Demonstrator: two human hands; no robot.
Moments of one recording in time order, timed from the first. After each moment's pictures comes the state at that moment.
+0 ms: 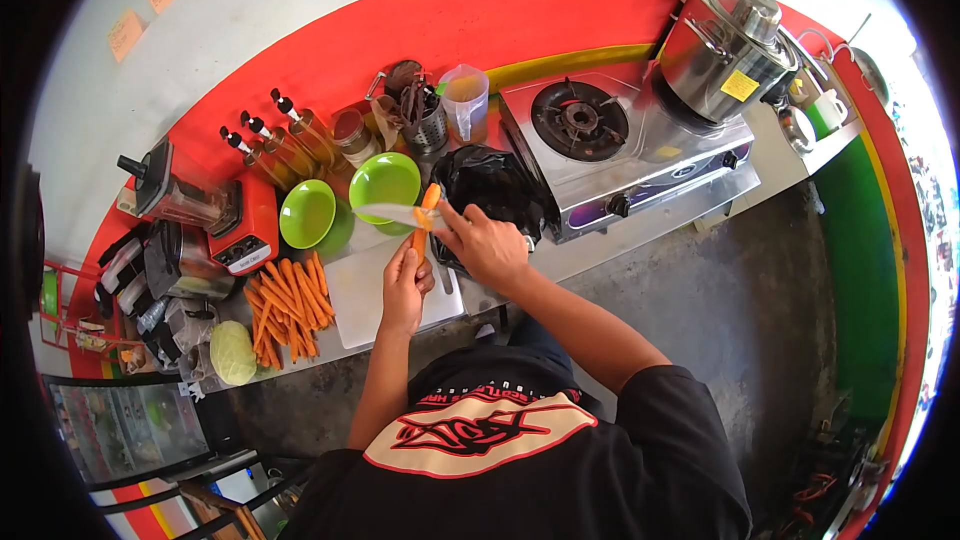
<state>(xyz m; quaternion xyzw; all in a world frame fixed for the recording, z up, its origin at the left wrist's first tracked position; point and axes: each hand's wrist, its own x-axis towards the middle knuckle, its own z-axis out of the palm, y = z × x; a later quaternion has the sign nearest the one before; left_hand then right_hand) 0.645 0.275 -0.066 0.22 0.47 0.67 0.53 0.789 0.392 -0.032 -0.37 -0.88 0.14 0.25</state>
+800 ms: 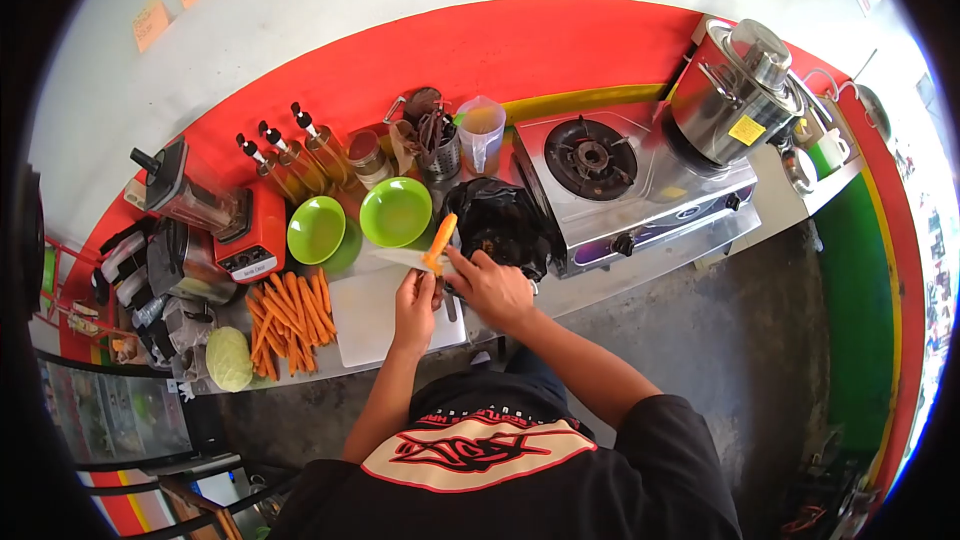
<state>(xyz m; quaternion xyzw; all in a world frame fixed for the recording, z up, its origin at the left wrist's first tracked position) 0.647 0.284 -0.081 0.25 0.51 0.67 0.47 0.792 0.380 -0.042 -0.34 -0.91 0.14 0.20</state>
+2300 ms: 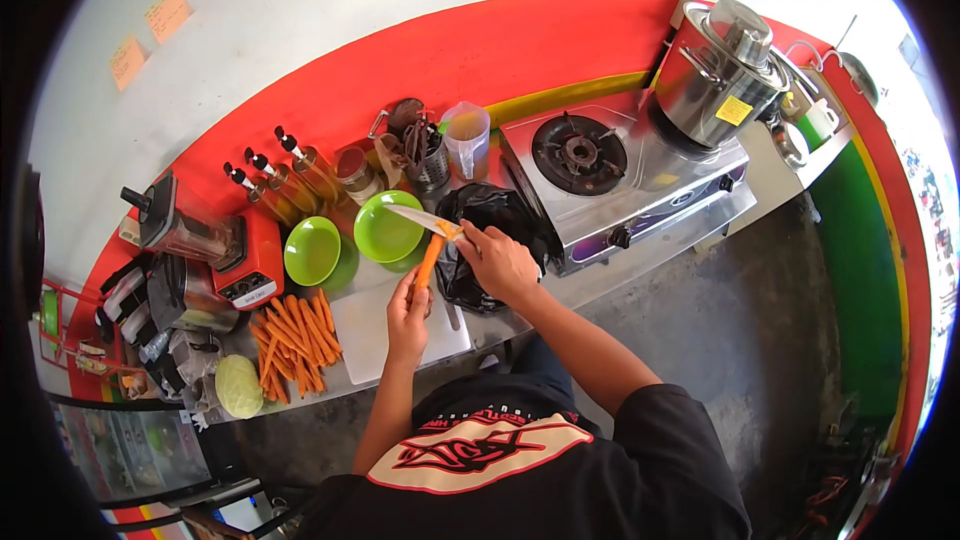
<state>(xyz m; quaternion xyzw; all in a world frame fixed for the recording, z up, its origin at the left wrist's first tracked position) 0.630 0.279 -0.083 0.30 0.53 0.66 0.44 0.780 0.421 -0.033 -0.45 -0.84 0.23 0.21</state>
